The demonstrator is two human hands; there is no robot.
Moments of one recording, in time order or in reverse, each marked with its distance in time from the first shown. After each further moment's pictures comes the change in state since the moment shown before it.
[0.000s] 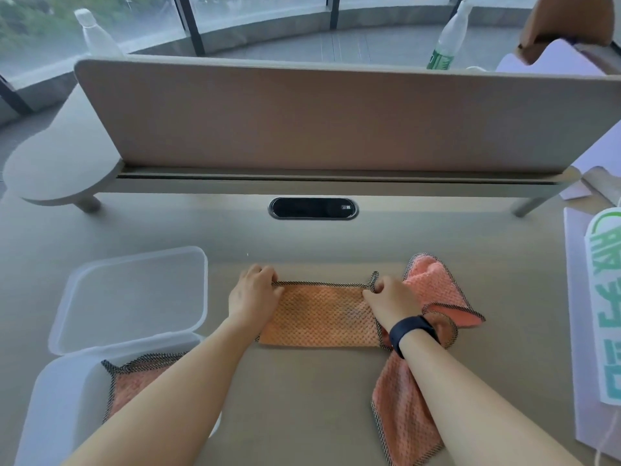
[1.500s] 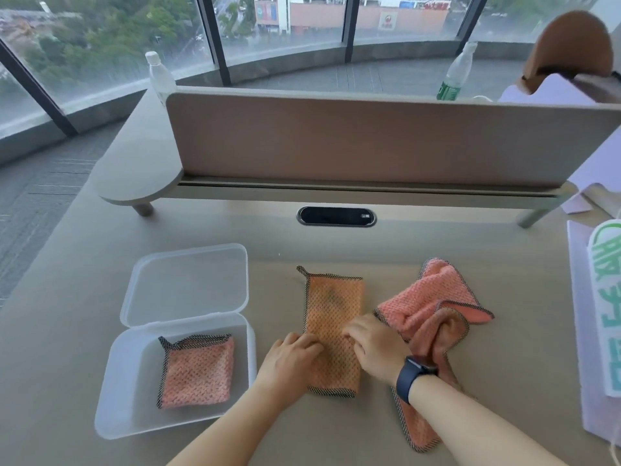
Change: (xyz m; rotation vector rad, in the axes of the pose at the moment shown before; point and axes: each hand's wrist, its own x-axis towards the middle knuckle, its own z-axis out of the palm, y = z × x) left_hand -0.137 -0.031 0.015 0.199 -0.167 0.469; right_hand -0.096 -0.004 0.039 -0.126 0.002 -0.903
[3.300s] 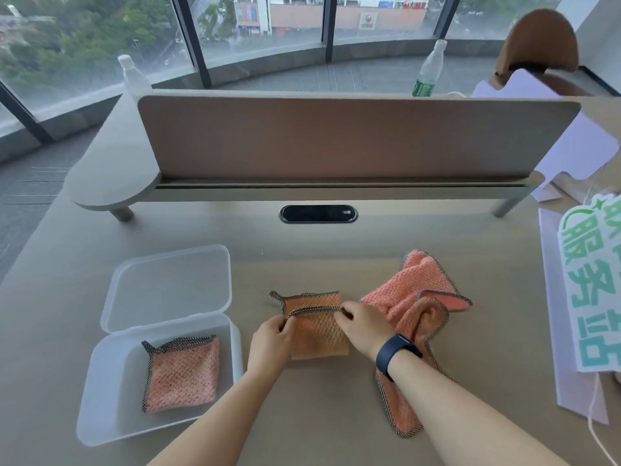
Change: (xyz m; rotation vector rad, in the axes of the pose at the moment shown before) left_hand 0.024 0.023 -0.033 -0.771 0.194 -0.659; right_hand 0.016 -0.012 -0.027 0.317 -0.102 0.546
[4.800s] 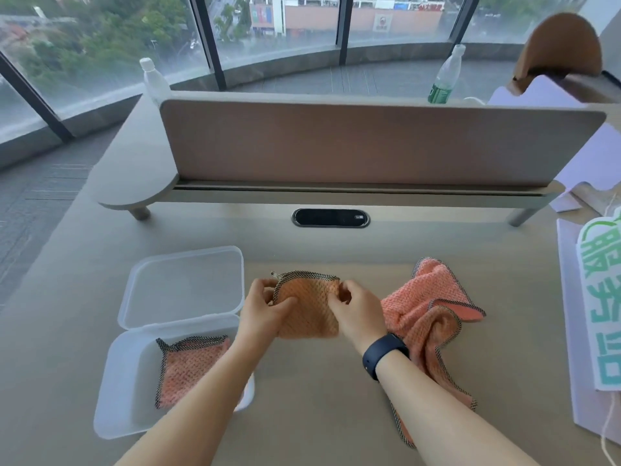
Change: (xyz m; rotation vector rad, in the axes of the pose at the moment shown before) left_hand 0.024 0.025 -0.048 -0.347 0.028 0.011; right_hand 0.011 -0.050 0.002 0.206 0.280 0.027
